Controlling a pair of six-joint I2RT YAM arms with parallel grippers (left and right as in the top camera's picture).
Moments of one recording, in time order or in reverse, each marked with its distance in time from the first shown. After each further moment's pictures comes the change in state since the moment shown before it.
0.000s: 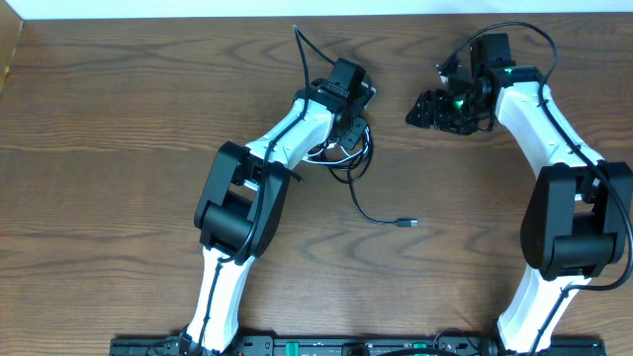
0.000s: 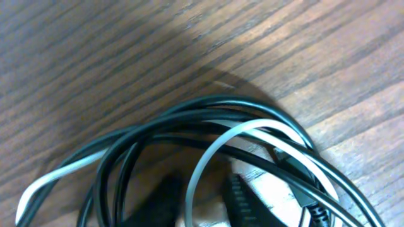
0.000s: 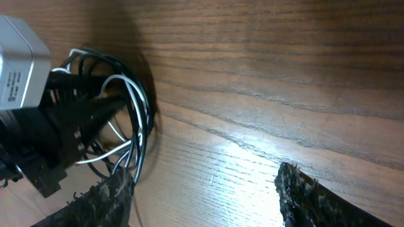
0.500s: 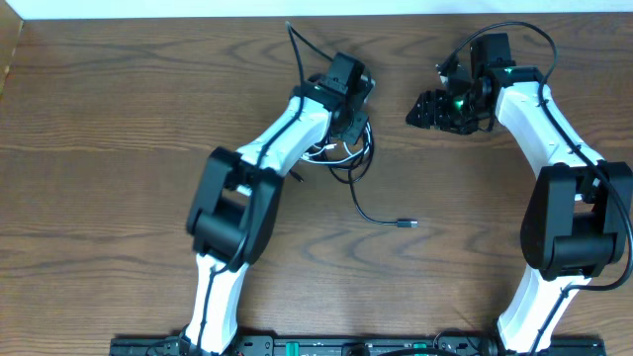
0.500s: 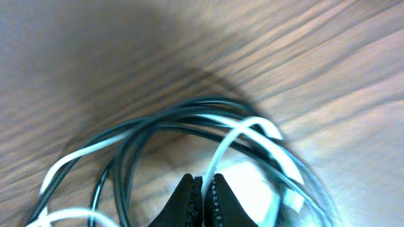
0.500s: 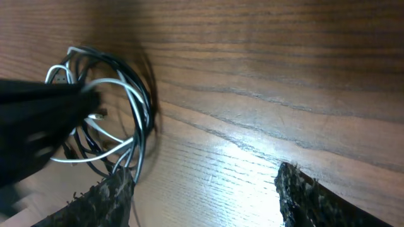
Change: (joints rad) left arm 0.000 -0.088 -0.006 -0.023 0.040 -0.068; right arm 0.000 0.000 0.000 0.002 0.002 -0.016
